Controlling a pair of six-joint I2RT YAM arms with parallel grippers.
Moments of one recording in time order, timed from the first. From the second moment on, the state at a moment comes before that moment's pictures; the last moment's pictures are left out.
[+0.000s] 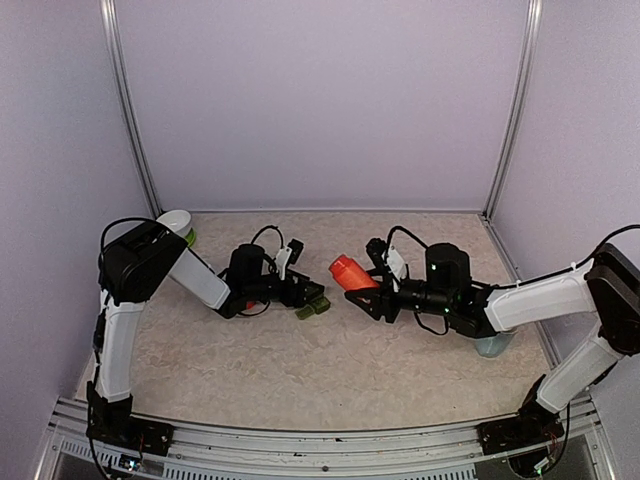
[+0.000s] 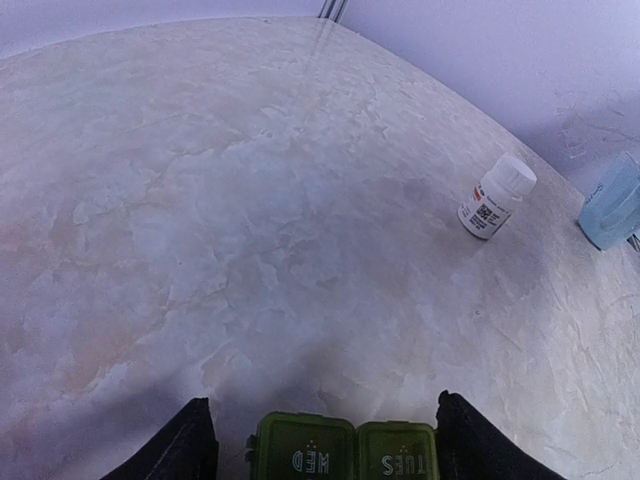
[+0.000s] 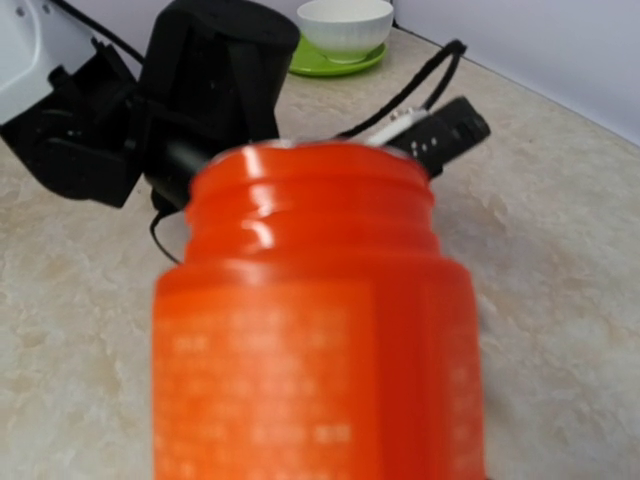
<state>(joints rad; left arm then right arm) -0.59 2.23 1.07 0.79 0.49 -0.20 0.77 1.52 0.65 0.62 -0.28 -0.04</state>
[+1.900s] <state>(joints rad) -0.66 2.21 0.95 0.93 0.54 -0.14 0.77 1.44 0.60 0.59 -0.28 -0.02</state>
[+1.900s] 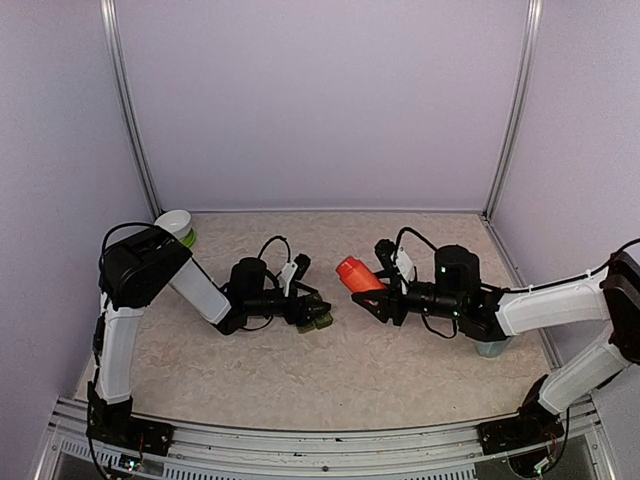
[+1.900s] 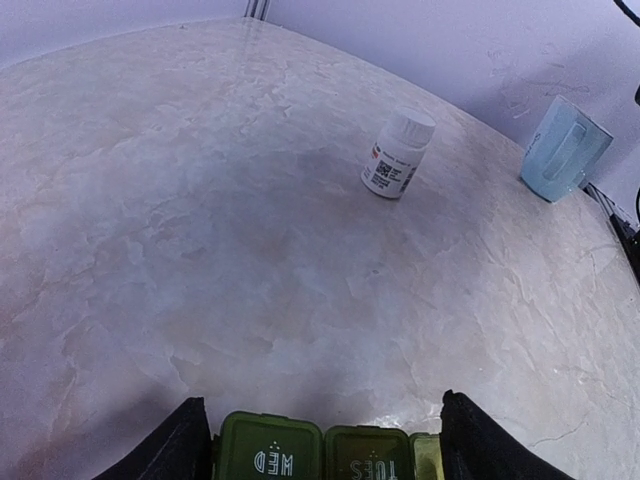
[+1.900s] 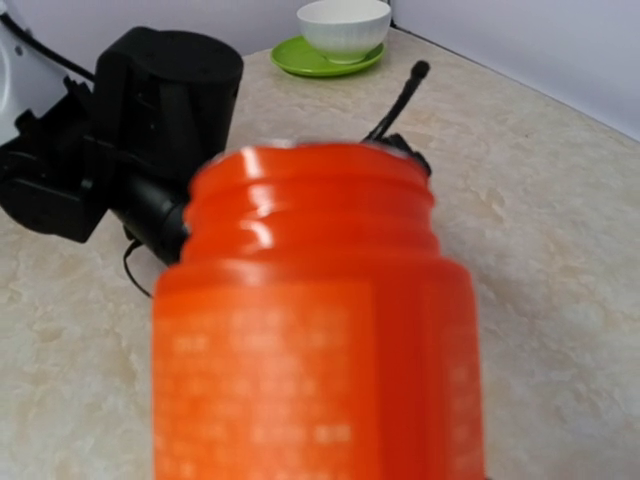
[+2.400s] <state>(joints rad) -0.63 2.21 0.97 0.88 0.60 -0.13 0.78 1.38 0.54 0.55 -0.25 0.00</state>
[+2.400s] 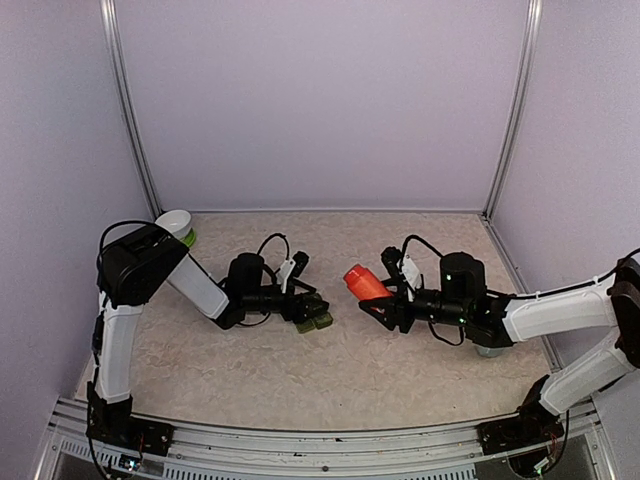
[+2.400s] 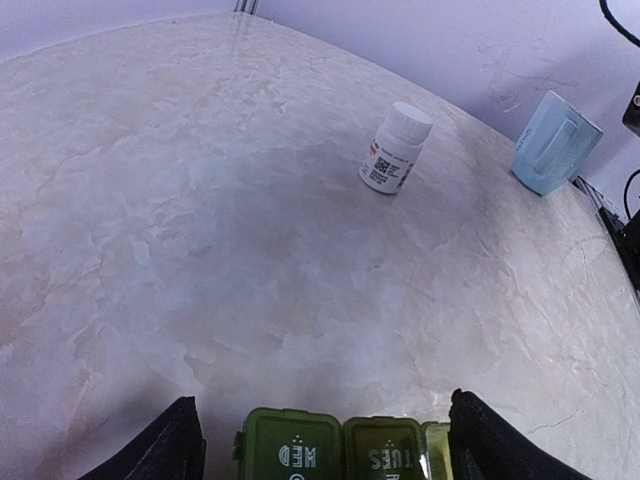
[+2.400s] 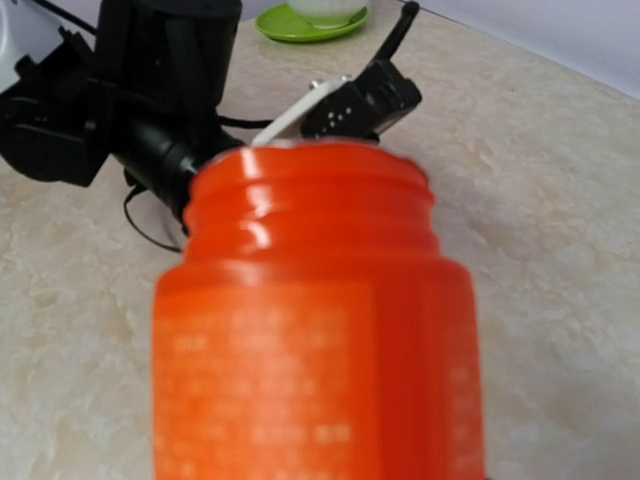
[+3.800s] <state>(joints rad) -0.63 2.24 1.06 0.76 0.69 0.00 0.78 1.37 0.53 0.54 -0.25 0.00</state>
